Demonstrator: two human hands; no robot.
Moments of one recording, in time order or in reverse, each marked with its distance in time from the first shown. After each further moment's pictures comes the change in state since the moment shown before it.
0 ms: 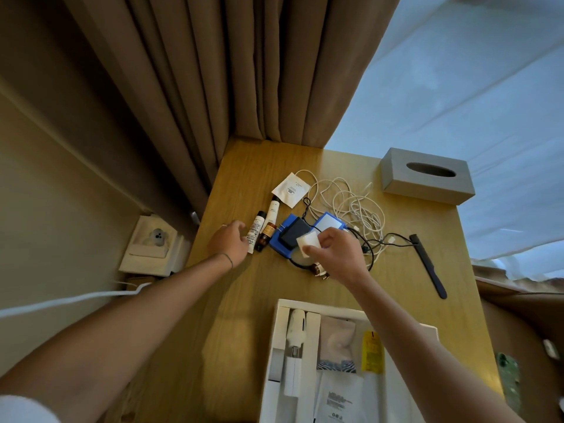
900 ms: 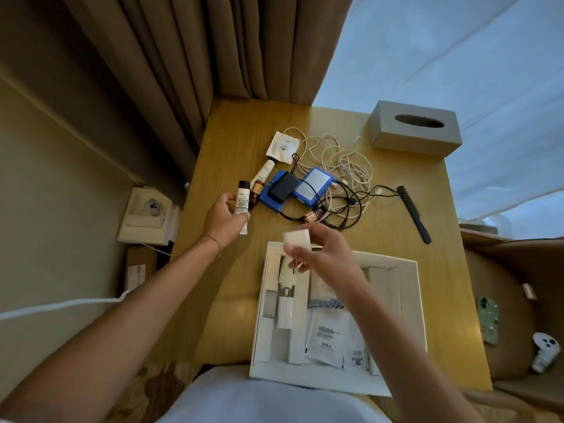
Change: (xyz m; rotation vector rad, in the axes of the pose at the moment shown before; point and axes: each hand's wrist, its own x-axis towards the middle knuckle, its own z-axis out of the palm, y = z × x) left_hand -0.084 0.017 -0.008 -0.551 -0.045 -0.075; right_hand -0.133 -0.004 -0.008 0.609 -0.256 0.058
